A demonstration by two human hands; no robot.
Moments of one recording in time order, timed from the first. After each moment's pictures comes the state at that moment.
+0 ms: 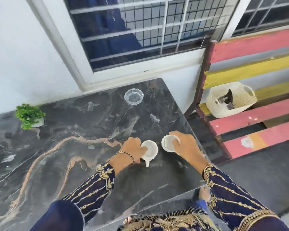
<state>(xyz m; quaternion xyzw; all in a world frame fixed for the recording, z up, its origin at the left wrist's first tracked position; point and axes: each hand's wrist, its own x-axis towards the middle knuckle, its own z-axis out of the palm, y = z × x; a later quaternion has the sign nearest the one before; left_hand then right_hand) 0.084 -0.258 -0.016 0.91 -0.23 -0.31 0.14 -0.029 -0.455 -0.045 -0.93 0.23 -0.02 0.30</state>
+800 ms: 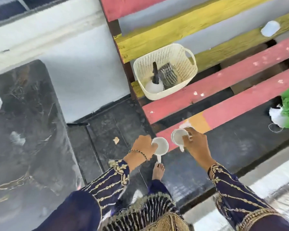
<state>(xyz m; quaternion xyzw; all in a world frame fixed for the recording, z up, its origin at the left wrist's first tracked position) -0.057 -0.735 -0.162 0.85 -0.22 -0.45 0.14 -0.196 -0.894 -0.200 -0.83 0.42 0.01 0.36</state>
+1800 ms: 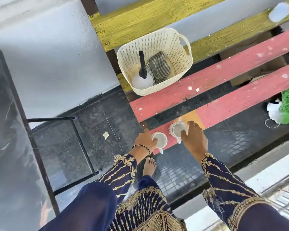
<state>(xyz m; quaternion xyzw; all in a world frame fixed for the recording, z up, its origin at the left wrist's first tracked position) -0.067 -0.807 -0.242 0.86 -0.19 -0.46 0.10 -0.185 -0.951 -0.240 -0.83 0.47 0.14 0.26</state>
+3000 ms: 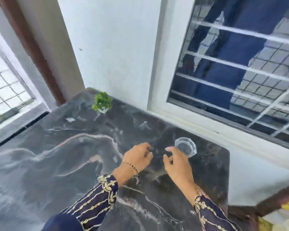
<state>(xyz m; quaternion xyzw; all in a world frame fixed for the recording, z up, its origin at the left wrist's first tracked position) 0.177 -0.232 -0.021 0.95 0.06 -0.04 0.31 0.182 -0.407 -0.013 -0.95 -0.07 0.03 0.31</state>
